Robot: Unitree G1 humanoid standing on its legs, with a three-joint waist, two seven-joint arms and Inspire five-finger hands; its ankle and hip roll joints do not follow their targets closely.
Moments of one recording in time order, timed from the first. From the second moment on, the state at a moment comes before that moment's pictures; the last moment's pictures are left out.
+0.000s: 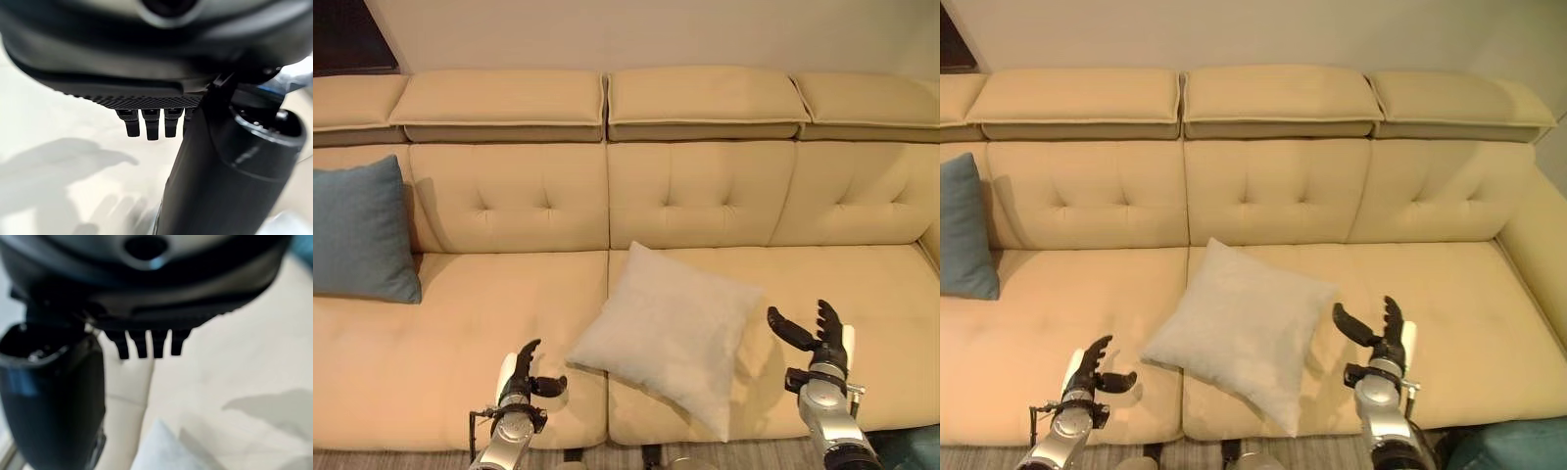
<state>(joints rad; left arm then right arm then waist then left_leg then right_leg) -0.05 0.34 -0.20 0.72 0.04 -0.13 0.34 -0.12 -0.42 -0.05 0.67 0.17 -0.10 -0.46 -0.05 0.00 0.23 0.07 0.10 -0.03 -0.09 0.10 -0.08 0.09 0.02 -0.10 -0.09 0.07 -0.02</state>
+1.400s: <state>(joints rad) 0.01 0.40 -0.12 0.49 -0.19 -0.19 0.29 -0.30 -0.57 0.23 0.61 -0.04 -0.01 -0.33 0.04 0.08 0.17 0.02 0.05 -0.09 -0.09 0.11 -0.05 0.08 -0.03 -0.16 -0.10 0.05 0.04</state>
